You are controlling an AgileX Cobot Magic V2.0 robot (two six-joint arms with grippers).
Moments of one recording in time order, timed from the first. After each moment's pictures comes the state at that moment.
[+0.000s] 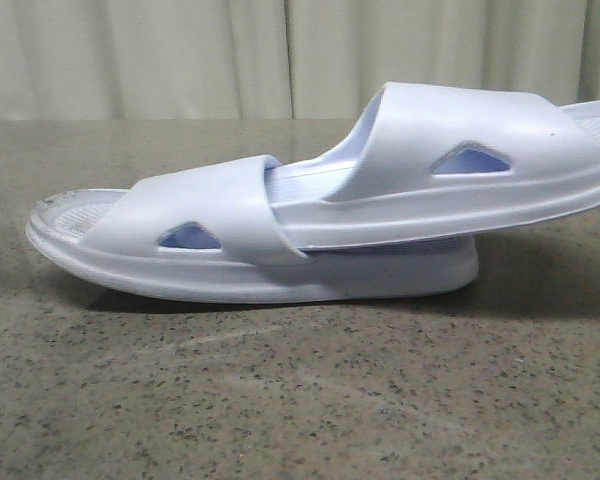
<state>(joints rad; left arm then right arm) -0.24 0.89 -0.49 -1.80 0.25 1.31 0.11 0.61 -0.60 1.00 0.16 -0.73</state>
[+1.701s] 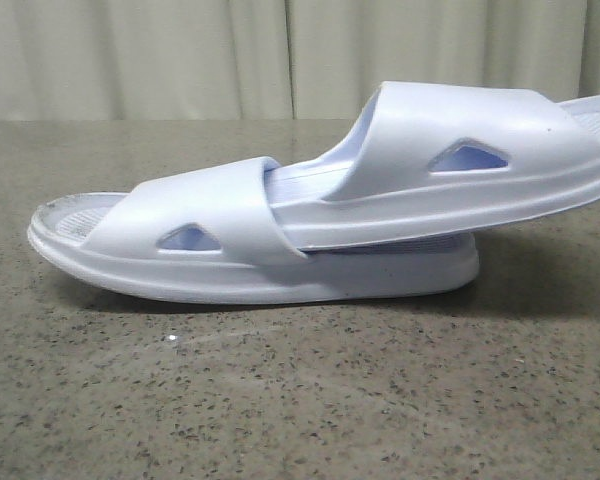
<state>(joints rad) -0.24 0.16 -0.09 -1.58 0.02 1.41 0.11 0.02 -0.17 0.84 0.15 -0.73</state>
